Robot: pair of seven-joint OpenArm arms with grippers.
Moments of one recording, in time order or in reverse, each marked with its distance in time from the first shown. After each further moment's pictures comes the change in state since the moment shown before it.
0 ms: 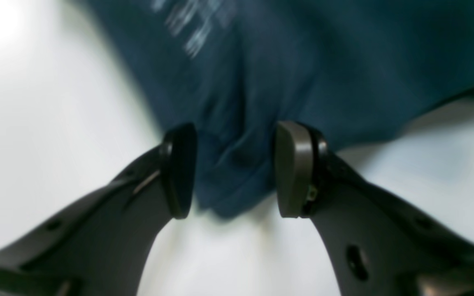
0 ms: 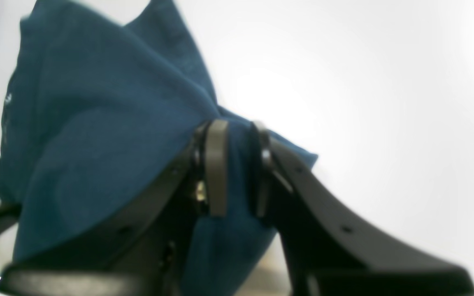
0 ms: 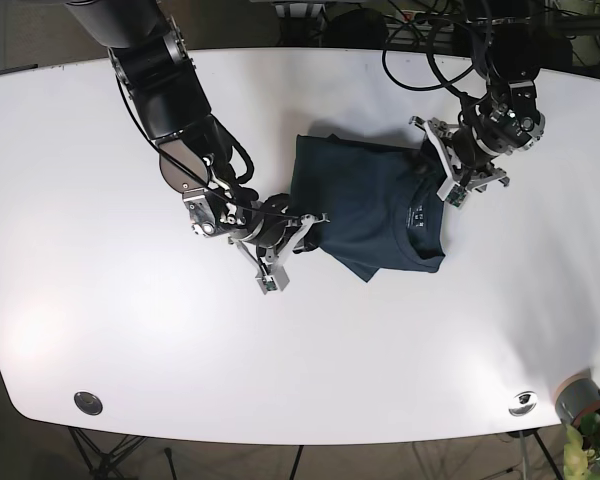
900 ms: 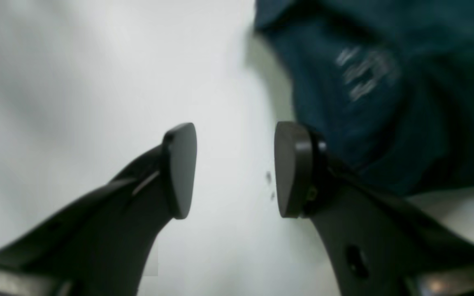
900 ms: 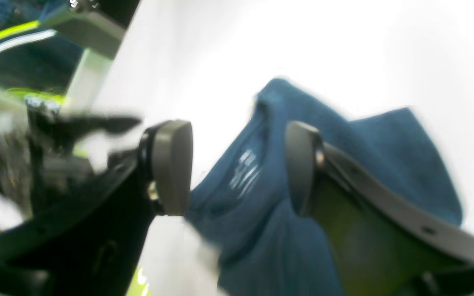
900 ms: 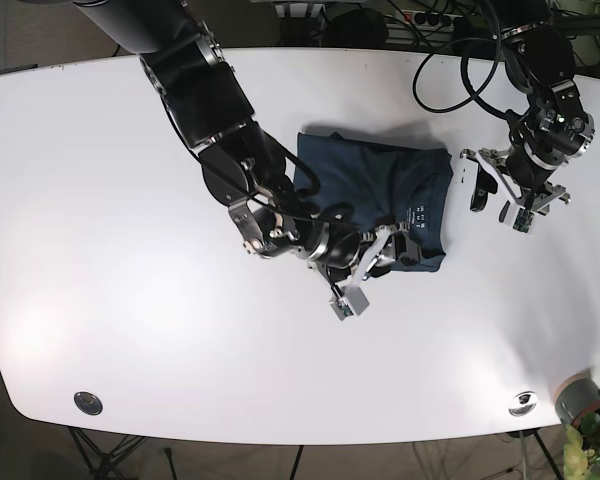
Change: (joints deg) left arm -3.0 -1.6 -12.2 7.9 -5.0 0.0 0.4; right arm 1.7 -7.5 -4.5 13.3 9.6 -0.3 -6.0
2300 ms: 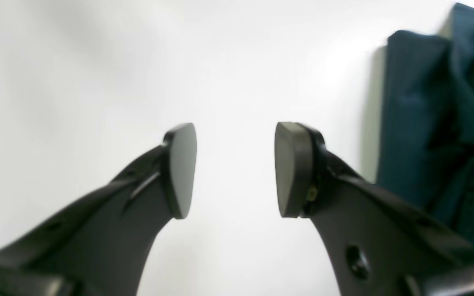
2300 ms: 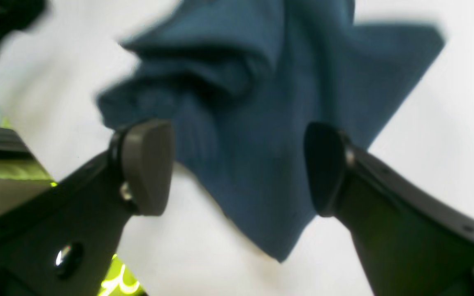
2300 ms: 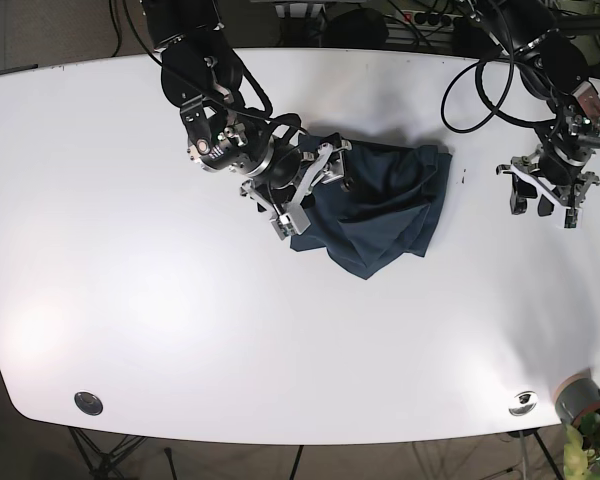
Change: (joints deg) left arm -5.2 1.6 -14.5 -11.0 -0.1 0.0 0.3; right arm -22.6 4.2 7.2 21.1 -17.5 0.2 -8.3
